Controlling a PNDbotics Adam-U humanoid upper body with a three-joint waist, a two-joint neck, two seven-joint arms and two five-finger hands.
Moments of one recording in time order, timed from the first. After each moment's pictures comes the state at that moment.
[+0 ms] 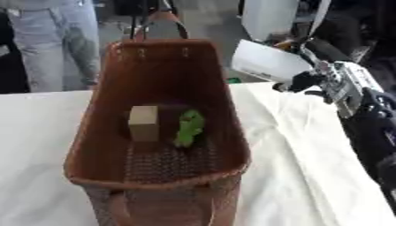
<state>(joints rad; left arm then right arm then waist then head) -0.30 0.43 0.05 -1.82 -0.34 -0.05 -0.11 -0.98 -0.65 0.00 -0.86 0.84 -0.22 0.17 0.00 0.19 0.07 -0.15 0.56</state>
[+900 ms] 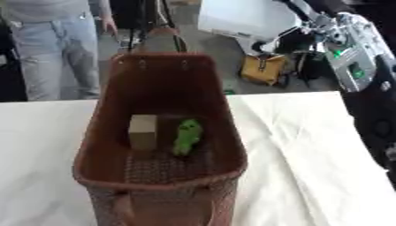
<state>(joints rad) -0.29 0.44 0.05 -1.82 -0.34 -0.05 -0.10 -0.98 -0.67 0.06 -1.25 0.71 -0.24 0.20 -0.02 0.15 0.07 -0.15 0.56</state>
